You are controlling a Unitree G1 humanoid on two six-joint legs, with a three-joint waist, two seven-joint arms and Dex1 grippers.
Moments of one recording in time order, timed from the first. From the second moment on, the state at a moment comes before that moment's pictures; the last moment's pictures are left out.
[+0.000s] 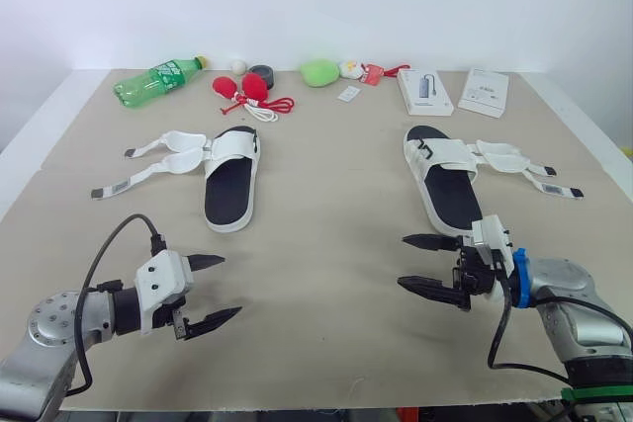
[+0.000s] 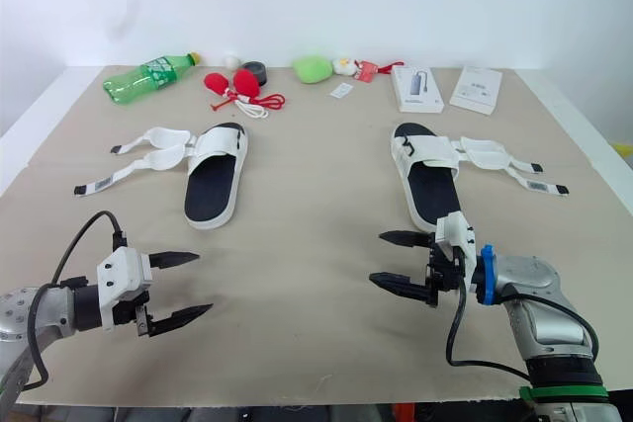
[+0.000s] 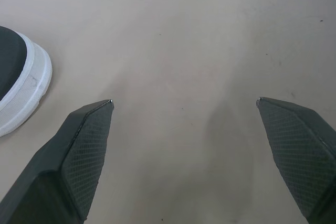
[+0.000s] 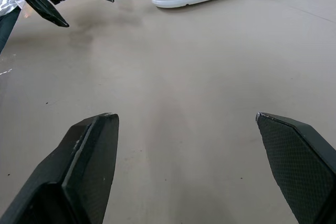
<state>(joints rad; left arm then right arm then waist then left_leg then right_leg) 0.20 0.77 0.14 -0.44 -0.37 0.21 -0.99 -0.16 -0.71 -0.10 0.07 0.51 0.16 1.33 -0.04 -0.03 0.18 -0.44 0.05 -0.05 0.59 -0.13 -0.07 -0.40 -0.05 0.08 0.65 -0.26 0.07</state>
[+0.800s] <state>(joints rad) 0.10 0.76 0.09 -0.45 -0.40 0.25 -1.02 -0.16 -0.66 -0.17 0.01 0.59 0.29 1.13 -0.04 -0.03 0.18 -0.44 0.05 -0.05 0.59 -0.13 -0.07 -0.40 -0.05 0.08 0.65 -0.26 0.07</state>
